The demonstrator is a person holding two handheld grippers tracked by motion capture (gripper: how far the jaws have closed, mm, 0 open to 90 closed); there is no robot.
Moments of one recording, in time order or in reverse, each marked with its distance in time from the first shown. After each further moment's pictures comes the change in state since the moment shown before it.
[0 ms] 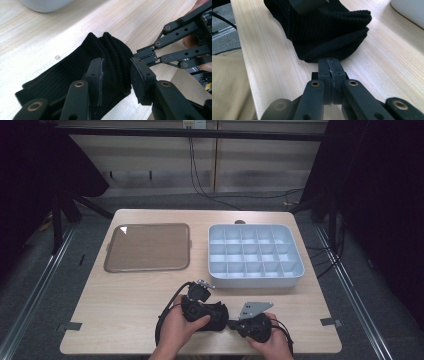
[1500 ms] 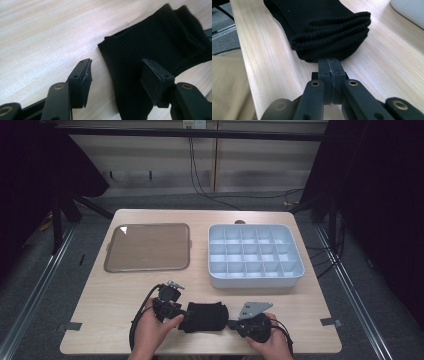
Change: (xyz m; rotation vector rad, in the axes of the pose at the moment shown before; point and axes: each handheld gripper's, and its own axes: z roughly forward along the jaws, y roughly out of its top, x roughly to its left) left arm 0.052 -0.046 -0.020 -0.012 0.151 -0.142; right arm 0.001 0.001 0.001 0.000 -0.004 -0.002
